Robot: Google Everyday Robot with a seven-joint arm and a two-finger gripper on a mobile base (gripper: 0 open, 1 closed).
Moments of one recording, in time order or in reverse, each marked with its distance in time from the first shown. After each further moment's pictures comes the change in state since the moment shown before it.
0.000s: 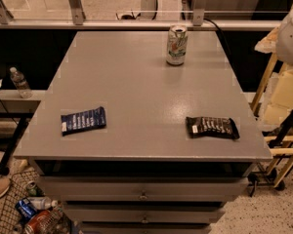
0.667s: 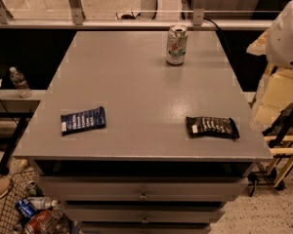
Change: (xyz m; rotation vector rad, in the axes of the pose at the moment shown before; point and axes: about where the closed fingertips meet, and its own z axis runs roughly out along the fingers) arm -0.006 -0.002 0.012 -0.016 0.007 -0.018
